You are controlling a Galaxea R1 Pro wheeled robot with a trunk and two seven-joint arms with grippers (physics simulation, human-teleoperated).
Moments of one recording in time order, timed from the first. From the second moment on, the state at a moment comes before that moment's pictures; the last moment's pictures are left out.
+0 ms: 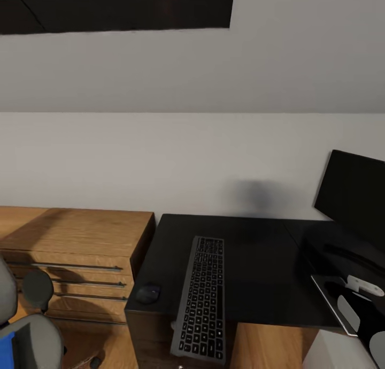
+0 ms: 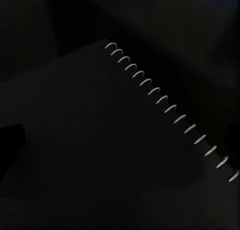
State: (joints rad) left arm -0.21 -0.14 -0.72 -0.03 0.49 -0.80 0.51; right arm -0.63 -0.38 -0.15 -0.41 -0.33 0.13 -0.24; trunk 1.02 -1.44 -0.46
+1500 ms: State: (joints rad) left arm -0.21 -0.14 -0.72 -0.03 0.49 -0.80 0.51; right arm -0.63 -0.38 -0.15 -0.37 -0.34 0.12 -0.24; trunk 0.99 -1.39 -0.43
